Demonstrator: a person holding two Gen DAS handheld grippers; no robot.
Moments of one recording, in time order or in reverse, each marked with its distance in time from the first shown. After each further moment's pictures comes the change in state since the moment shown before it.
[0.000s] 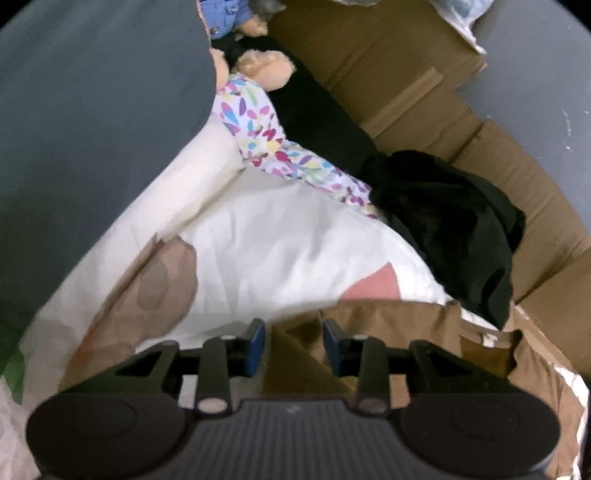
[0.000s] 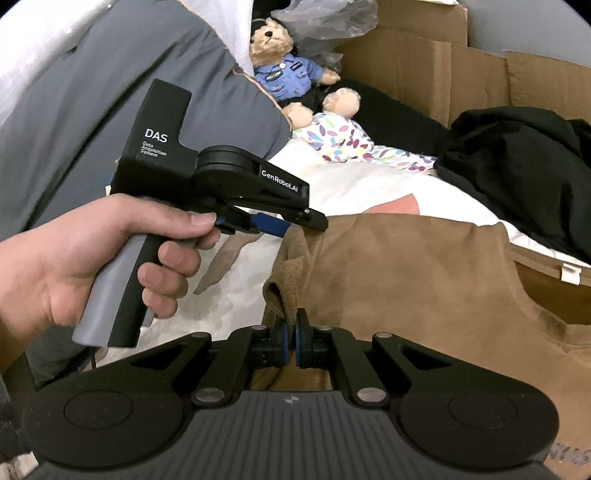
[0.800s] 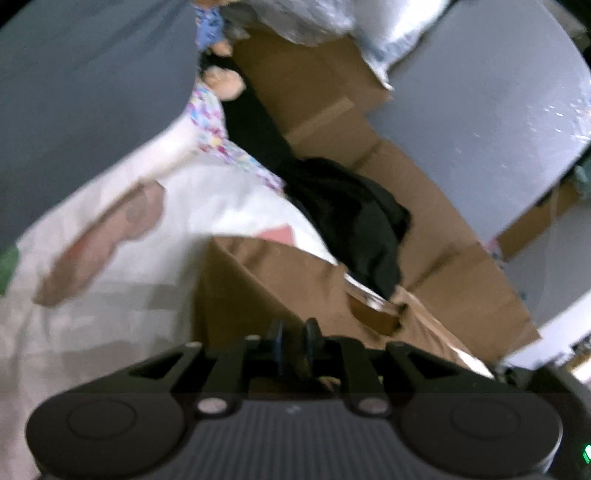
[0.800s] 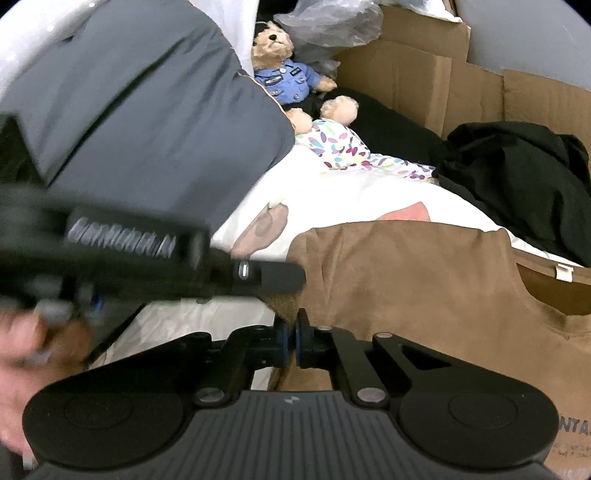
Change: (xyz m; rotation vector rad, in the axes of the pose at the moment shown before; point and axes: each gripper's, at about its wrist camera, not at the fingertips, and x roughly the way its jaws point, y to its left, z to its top) left arm -0.092 0.016 -0.070 -0.091 -0.072 -0.277; right arm 0.006 0.053 -0.004 0.003 -0.012 -0.088
